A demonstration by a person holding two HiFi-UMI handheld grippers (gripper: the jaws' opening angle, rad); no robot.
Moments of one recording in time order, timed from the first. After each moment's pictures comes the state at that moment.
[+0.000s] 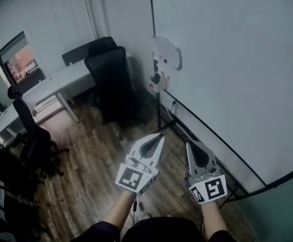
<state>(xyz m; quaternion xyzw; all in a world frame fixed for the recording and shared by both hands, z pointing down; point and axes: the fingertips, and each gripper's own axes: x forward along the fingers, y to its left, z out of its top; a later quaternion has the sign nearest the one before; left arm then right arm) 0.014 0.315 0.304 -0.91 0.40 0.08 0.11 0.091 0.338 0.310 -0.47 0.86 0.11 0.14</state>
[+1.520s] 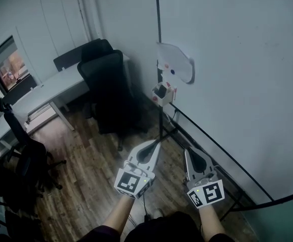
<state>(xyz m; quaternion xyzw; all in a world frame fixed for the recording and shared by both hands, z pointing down) -0.060 0.140 0.337 -0.91 0.40 0.07 0.07 0.028 0.172 0.335 -0.50 0.86 0.07 0.12</state>
